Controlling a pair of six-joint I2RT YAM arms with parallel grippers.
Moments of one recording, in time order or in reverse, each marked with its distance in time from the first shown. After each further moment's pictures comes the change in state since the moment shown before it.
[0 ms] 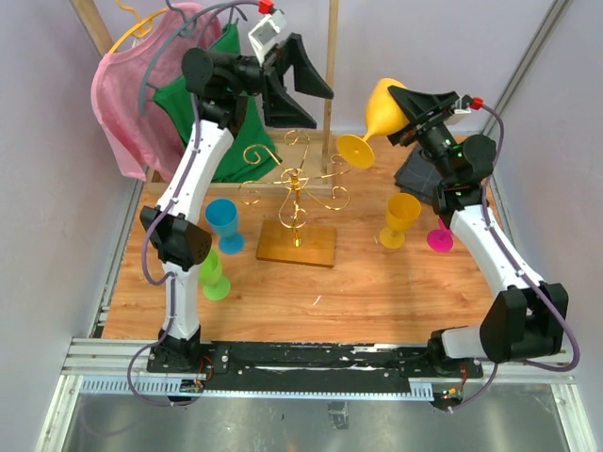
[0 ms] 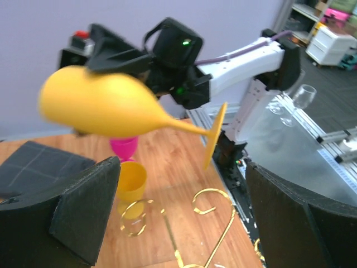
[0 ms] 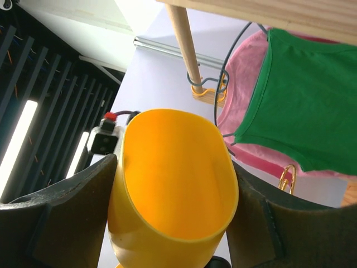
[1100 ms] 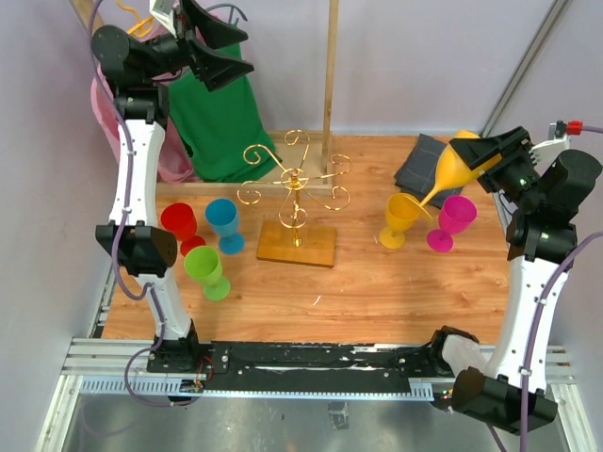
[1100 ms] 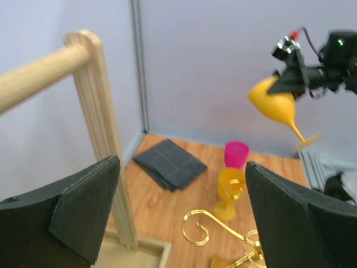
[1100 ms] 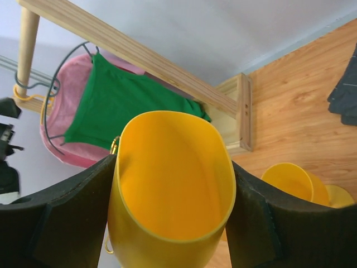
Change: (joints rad) left arm 0.379 -0.124 -0.059 -0.190 -0.225 0.245; right arm -0.526 -0.377 0.142 -1.059 -0.246 -0.831
